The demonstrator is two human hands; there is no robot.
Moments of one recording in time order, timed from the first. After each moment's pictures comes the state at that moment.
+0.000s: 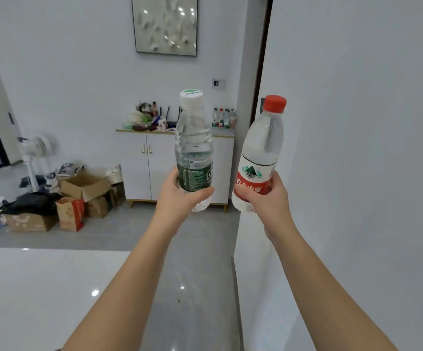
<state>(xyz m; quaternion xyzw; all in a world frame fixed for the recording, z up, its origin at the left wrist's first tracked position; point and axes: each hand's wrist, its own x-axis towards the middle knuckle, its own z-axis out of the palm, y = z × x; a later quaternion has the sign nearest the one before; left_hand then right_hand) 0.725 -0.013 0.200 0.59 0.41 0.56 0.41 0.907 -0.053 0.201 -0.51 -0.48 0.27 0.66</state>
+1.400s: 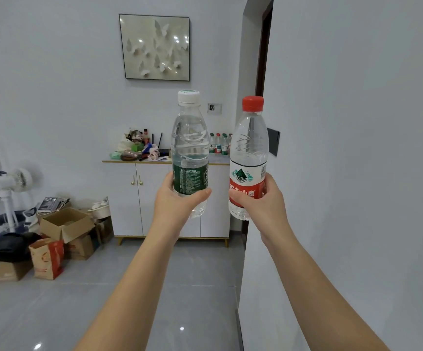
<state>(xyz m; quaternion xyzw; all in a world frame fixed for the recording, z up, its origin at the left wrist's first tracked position) 0.815 0.224 0.260 0.57 0.37 0.61 0.41 0.982 0.194 0.251 -0.51 -0.49 0.24 0.66</state>
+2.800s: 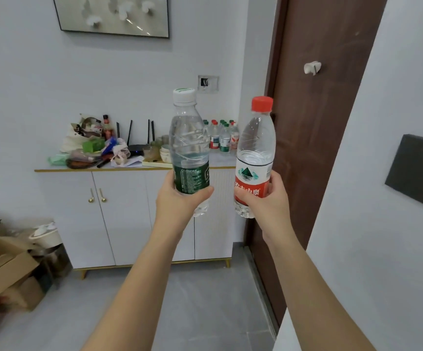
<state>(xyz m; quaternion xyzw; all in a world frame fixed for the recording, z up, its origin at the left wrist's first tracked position) 0.884 0.801 0.216 0.57 0.38 0.57 0.45 1.049 0.752 0.205 -0.55 -0.43 0.22 0.68</state>
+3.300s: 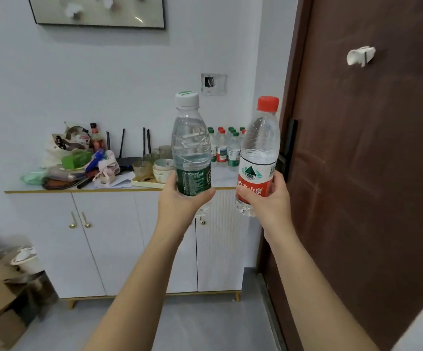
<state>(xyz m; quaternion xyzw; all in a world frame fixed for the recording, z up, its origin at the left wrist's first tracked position) 0.989 1.032 0.214 0.57 0.39 0.59 0.43 1.158 1.003 0.201 -0.54 -0.42 0.23 0.69</state>
